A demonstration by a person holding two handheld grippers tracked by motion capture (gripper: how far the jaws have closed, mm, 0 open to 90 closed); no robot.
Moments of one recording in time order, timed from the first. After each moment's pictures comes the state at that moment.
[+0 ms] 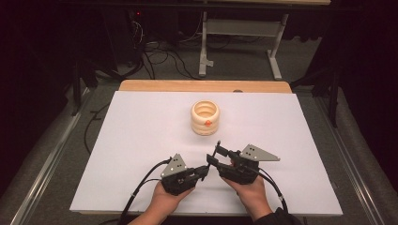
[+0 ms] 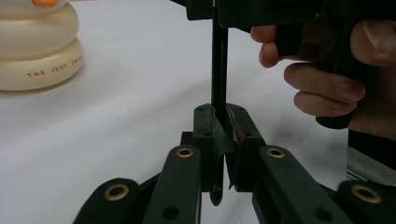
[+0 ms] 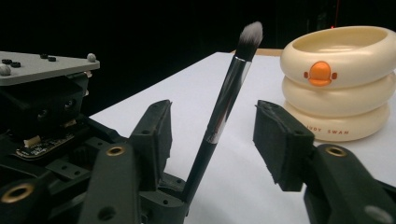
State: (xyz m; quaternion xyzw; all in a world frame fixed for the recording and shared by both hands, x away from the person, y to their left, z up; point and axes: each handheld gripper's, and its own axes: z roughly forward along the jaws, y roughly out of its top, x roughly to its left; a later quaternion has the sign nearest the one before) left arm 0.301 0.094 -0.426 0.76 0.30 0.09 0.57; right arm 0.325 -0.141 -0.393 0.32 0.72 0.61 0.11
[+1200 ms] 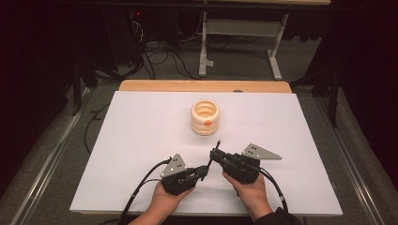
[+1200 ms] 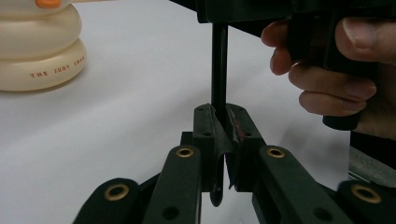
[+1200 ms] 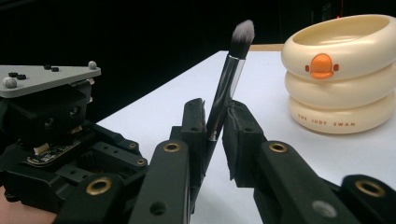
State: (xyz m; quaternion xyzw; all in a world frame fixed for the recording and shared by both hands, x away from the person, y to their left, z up) left arm 0.300 0.094 -0.426 0.76 0.30 0.09 0.57; right arm 0.327 -0.145 -0.393 0.33 0.71 0.62 0.08
